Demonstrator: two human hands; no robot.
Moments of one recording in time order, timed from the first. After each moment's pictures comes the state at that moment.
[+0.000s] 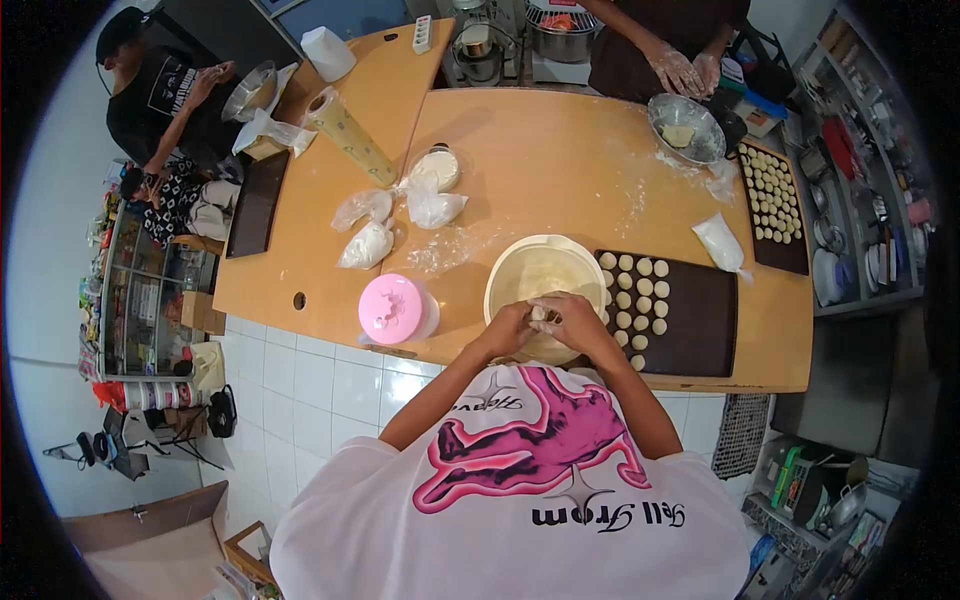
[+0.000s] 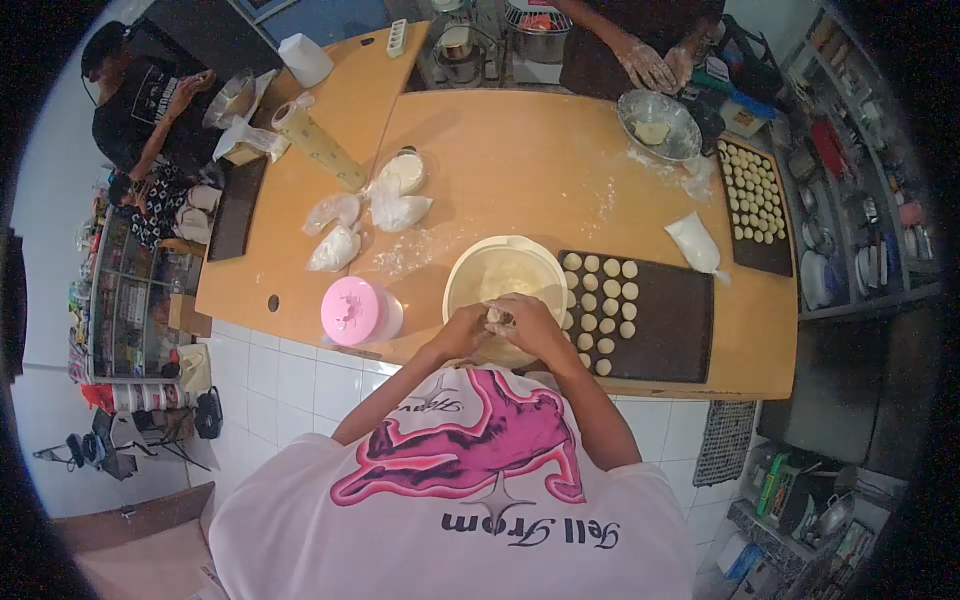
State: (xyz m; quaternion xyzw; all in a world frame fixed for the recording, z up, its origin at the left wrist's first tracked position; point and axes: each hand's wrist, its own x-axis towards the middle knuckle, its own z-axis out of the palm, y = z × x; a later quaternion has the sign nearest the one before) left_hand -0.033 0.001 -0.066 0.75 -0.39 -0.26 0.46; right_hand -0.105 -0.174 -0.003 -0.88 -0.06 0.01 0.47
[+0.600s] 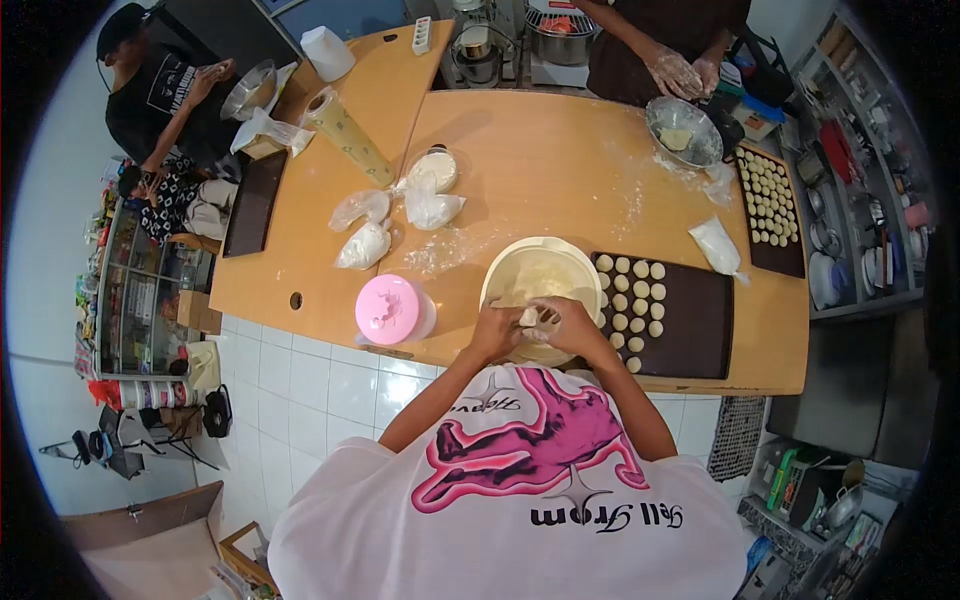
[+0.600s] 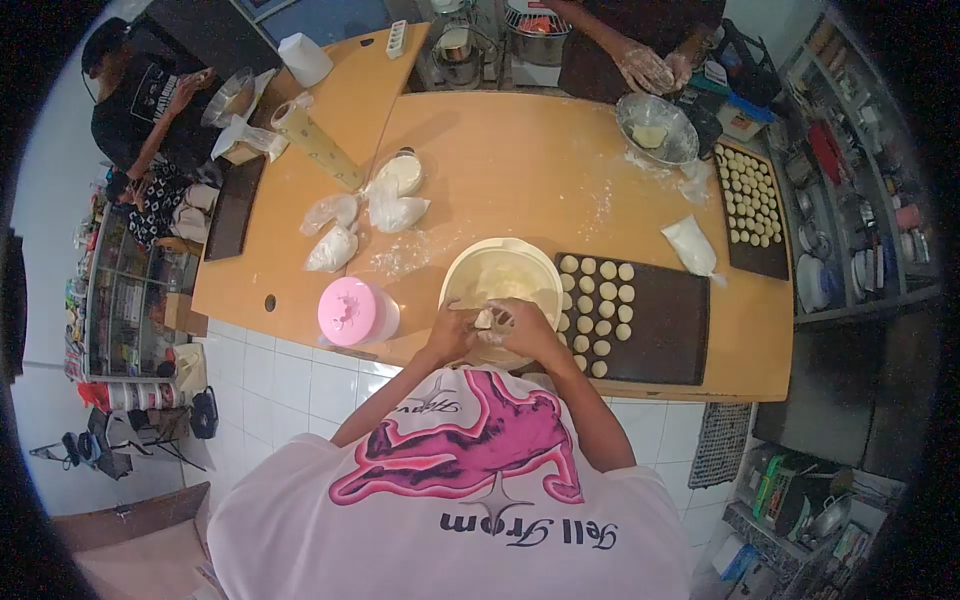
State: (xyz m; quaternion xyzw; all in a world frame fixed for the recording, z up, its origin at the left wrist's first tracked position) left_hand -0.039 0.012 -0.044 0.85 -0.42 -0.14 0.29; right_hand -0.109 -0.169 -0.004 -0.83 0.01 0.02 0.55
